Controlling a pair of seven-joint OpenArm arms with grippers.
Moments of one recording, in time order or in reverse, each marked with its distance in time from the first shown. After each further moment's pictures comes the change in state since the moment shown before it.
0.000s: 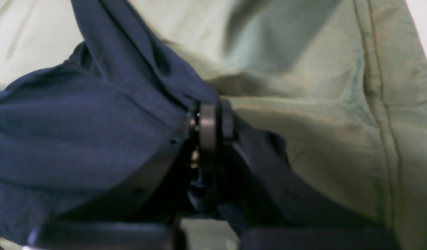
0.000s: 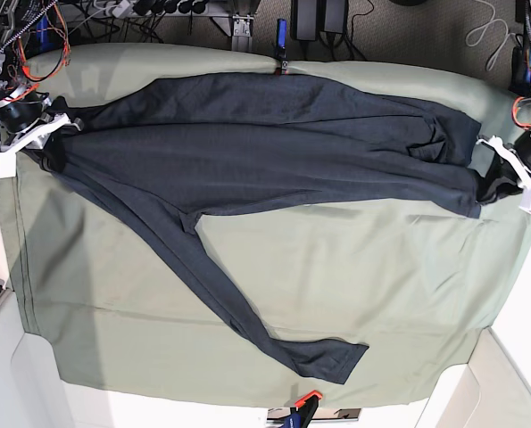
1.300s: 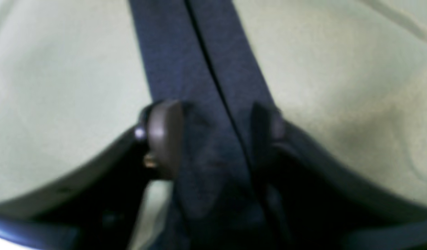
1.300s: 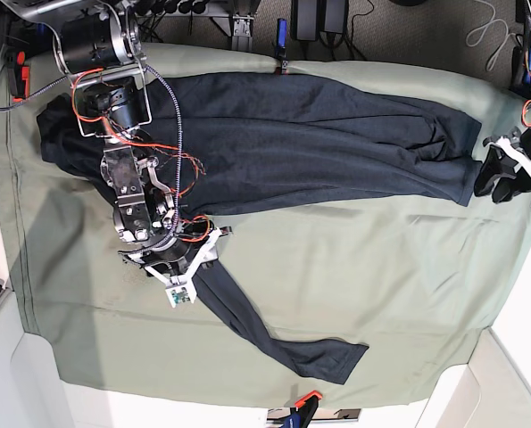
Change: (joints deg) left arm -0.2 1.8 -5.2 0.0 -11.5 0.0 10.8; right arm 39.7 -10.3 -40.5 -47.3 -30.8 -18.8 15.1
